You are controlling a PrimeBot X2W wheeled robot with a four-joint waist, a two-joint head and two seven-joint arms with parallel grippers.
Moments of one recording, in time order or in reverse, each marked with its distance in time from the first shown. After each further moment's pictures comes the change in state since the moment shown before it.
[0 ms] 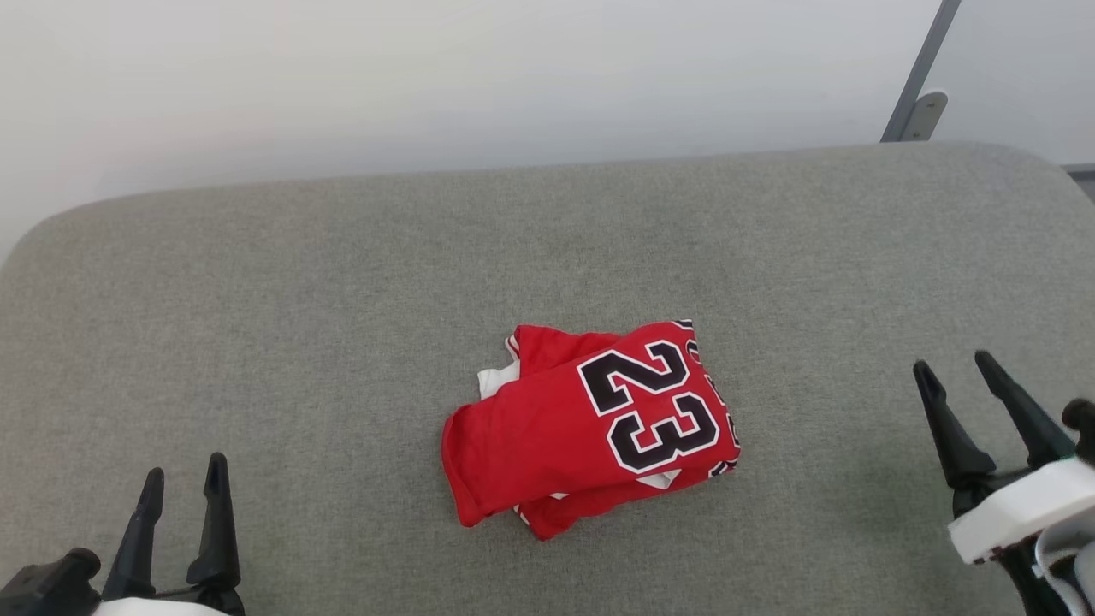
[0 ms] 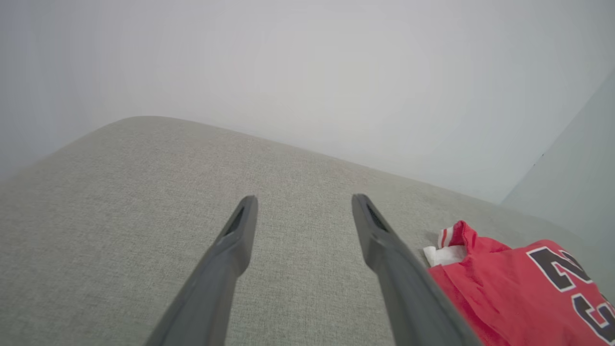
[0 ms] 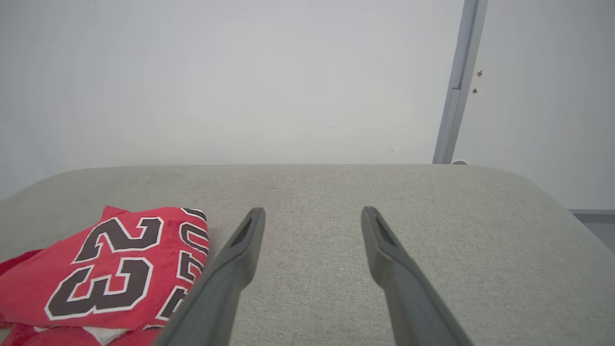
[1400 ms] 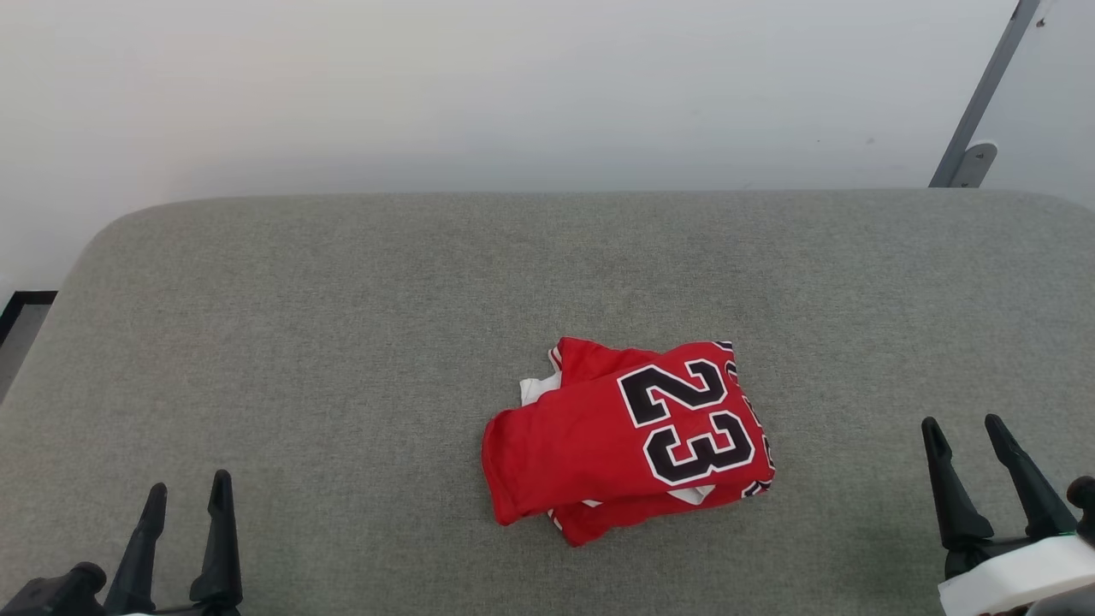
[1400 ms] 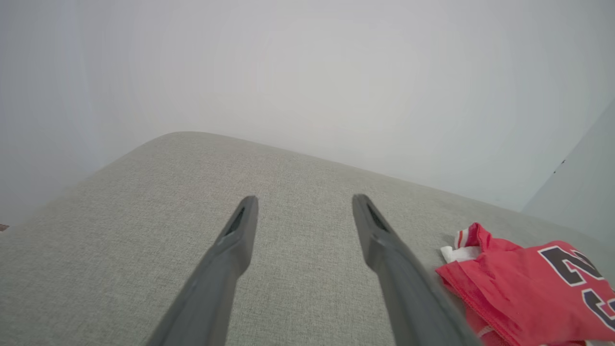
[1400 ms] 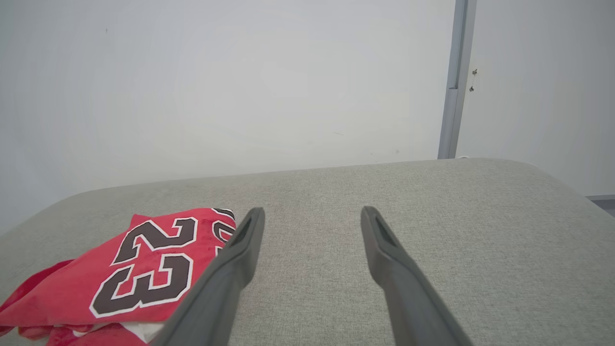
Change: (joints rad) left arm 0.042 0.008 -0.004 -0.021 0.041 0.000 0.000; right arm 0.201 0.169 -0.202 -0.095 -0.136 0.000 -0.007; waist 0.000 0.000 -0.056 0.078
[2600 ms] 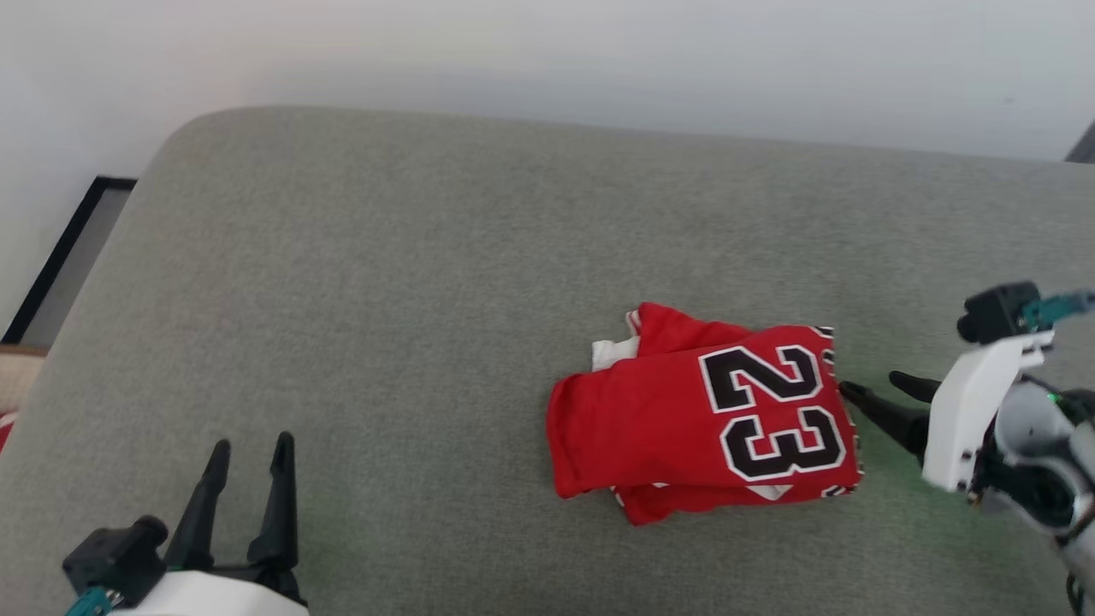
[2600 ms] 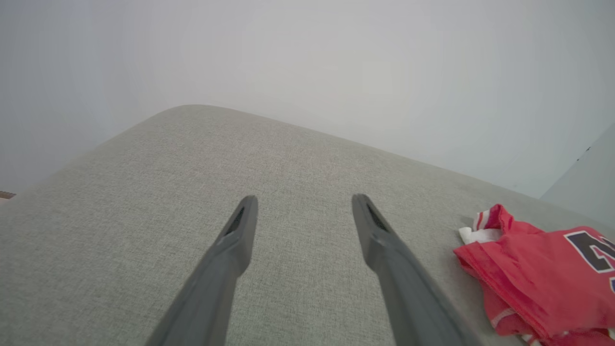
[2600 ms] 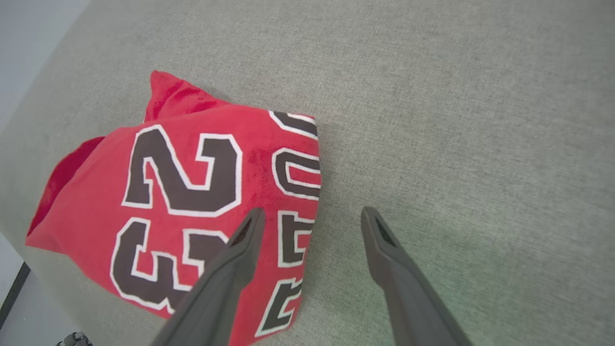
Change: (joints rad) left arm -0.077 -0.003 -0.103 0.013 -0.002 0.000 0.000; right arm -0.473 -0.263 0.475 0.182 0.473 0.000 0.654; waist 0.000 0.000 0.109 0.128
